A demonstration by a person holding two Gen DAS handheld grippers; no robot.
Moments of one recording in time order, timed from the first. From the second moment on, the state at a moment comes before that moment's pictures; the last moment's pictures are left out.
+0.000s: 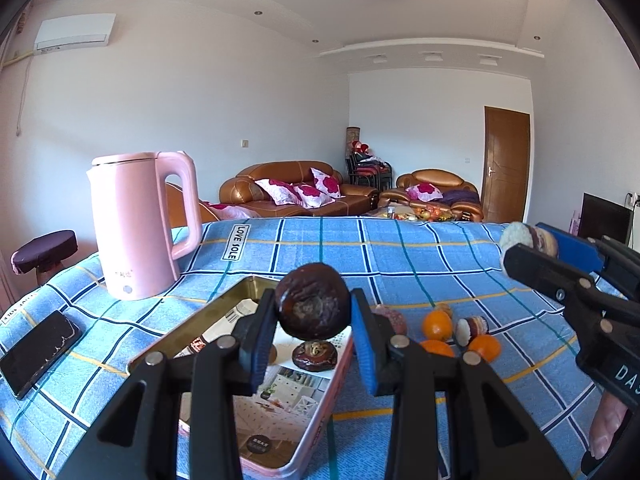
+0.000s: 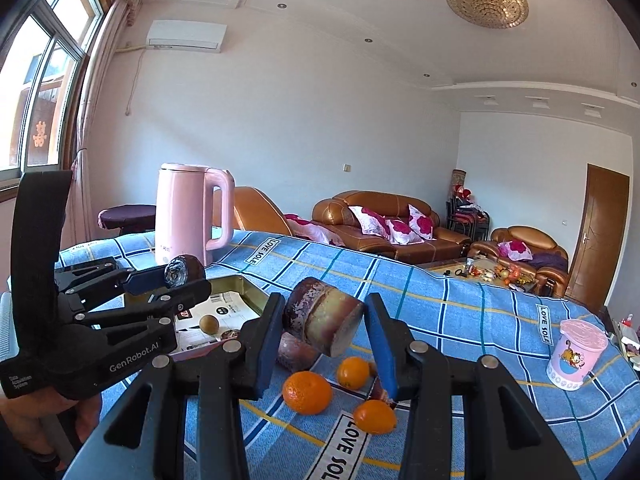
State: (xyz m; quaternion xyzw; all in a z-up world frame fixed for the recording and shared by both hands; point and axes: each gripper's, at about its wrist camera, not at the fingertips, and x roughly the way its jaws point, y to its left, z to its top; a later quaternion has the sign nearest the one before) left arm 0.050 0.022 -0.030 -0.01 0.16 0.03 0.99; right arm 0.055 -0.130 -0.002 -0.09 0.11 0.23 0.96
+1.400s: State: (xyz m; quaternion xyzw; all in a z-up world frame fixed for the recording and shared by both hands) left arm 0.086 0.111 -0.049 -0.03 0.24 0.08 0.97; right arm 0.113 -0.019 -0.021 -0.10 0.18 0.31 0.93
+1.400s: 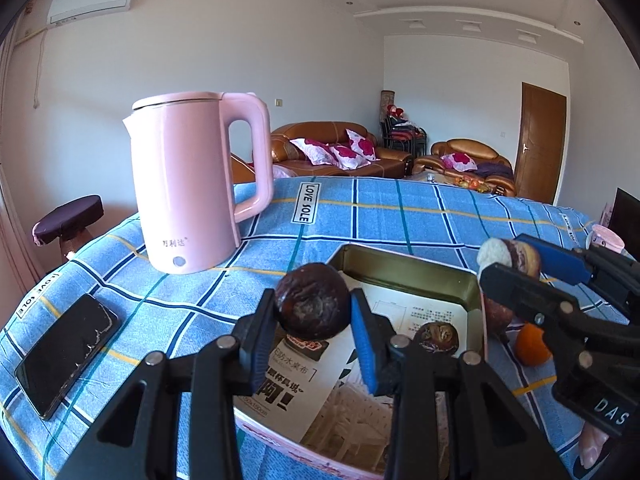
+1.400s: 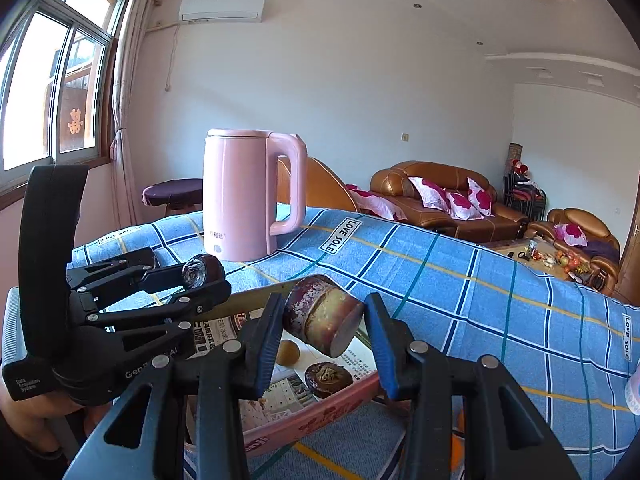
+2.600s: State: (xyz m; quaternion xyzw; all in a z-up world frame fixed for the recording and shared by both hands) left arm 0.109 0.109 -0.063 -0.02 0.30 0.07 0.95; right arm 0.141 0.008 -0.057 -0.12 0.28 0.33 0.90
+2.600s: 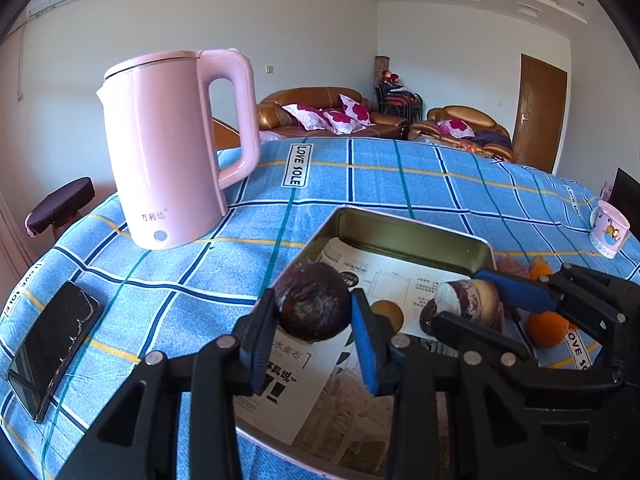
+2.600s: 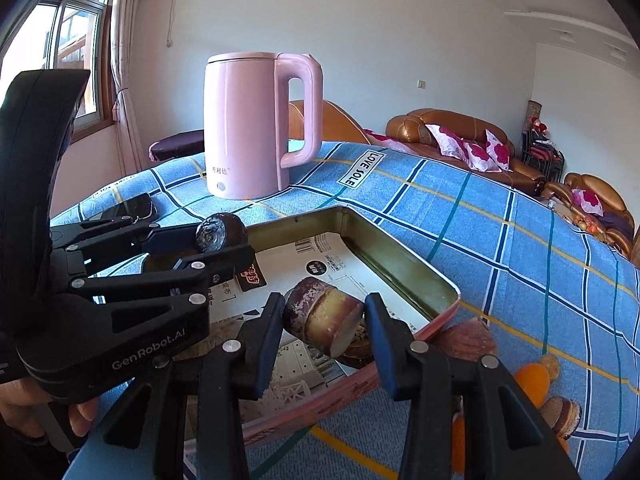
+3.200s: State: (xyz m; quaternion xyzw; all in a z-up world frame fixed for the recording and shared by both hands) left arm 0.069 0.082 -0.040 -0.03 0.22 0.07 0.97; right arm 0.110 -0.068 -0.039 -0.12 0.23 0.25 0.93
